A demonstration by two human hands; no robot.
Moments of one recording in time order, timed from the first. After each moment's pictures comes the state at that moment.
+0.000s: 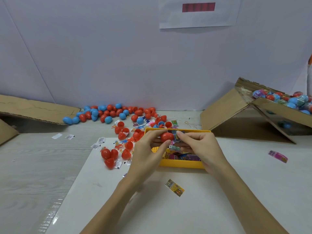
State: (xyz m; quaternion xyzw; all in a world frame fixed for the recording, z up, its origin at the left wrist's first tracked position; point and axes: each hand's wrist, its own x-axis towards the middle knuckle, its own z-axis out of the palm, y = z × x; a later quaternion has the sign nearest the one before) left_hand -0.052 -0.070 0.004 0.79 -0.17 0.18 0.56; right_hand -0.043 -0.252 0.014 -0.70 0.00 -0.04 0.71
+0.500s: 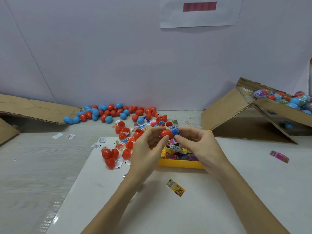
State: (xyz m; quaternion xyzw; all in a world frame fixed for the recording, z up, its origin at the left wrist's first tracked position) left_hand -0.052 -0.071 0.005 0.75 -0.14 0.17 0.63; right_hand -0.043 -0.250 0.016 -0.73 -0.05 -0.07 0.67
